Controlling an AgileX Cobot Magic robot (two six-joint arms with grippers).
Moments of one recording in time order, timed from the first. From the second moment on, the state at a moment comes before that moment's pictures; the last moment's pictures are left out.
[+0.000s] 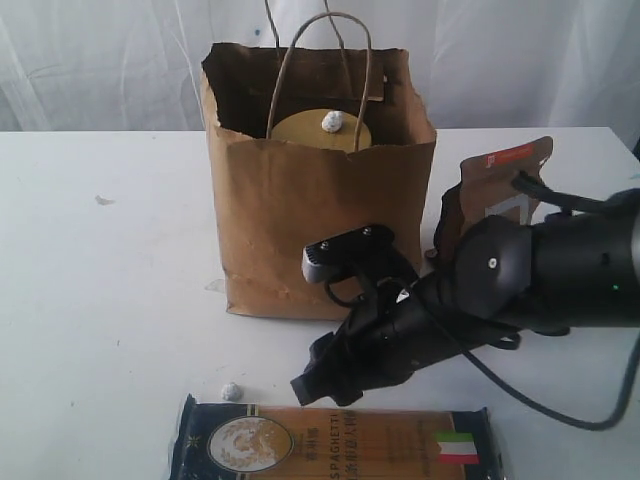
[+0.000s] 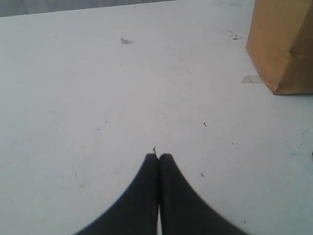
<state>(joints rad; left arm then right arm) -0.14 0.00 0.02 -0.10 0.39 0.13 0.69 1.65 -0.79 0.69 0.30 -0.59</state>
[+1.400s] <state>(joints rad) -0.14 0.00 0.02 -0.10 0.39 0.13 0.70 1.65 -0.87 0.64 0.39 -0.59</state>
